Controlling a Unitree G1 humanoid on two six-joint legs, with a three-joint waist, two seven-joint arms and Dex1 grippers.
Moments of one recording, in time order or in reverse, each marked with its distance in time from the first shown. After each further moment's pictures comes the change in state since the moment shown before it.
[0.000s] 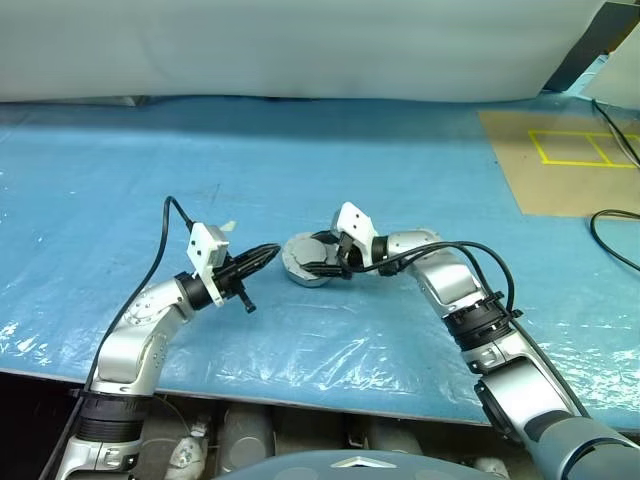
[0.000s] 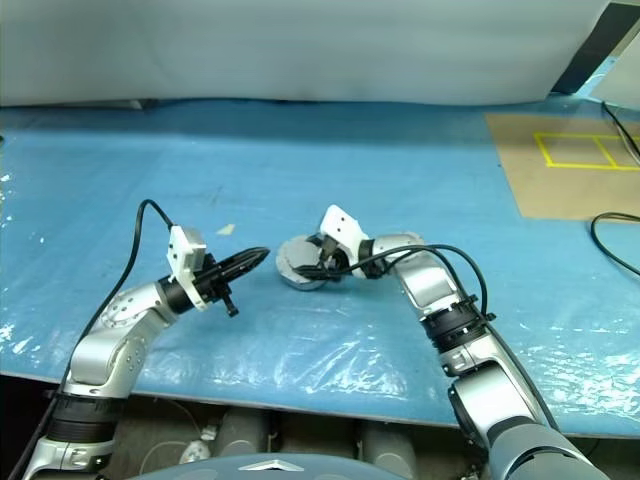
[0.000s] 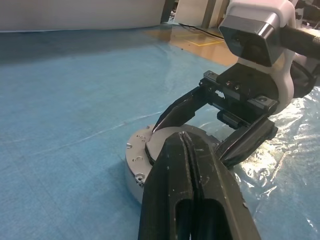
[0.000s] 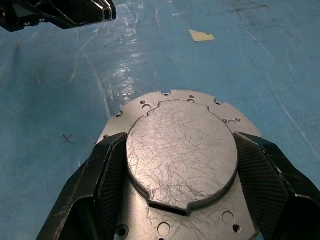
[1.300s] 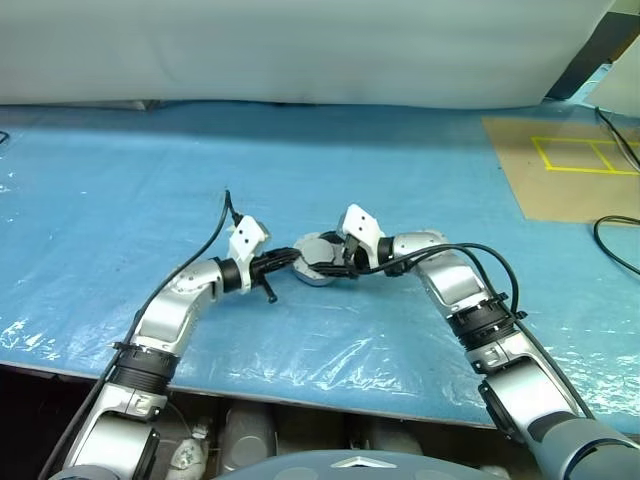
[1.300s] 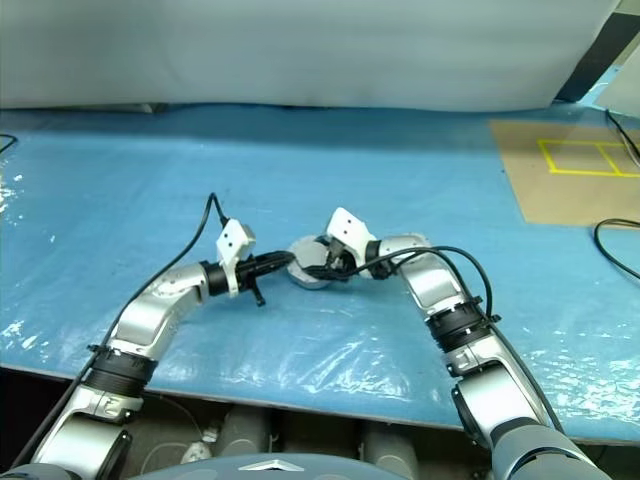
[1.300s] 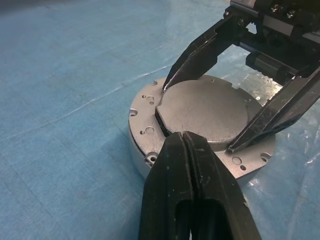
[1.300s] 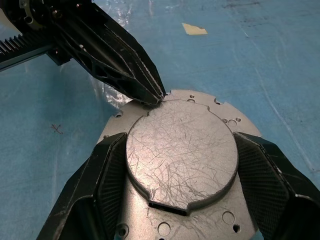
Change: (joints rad) left arm -0.224 -0.018 -0.178 0.270 0.204 0.011 0.019; right arm 0.008 -0.015 -0.014 0.027 -0.031 0.000 0.000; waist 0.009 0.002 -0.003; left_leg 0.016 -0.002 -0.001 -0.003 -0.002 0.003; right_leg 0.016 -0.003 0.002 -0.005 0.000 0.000
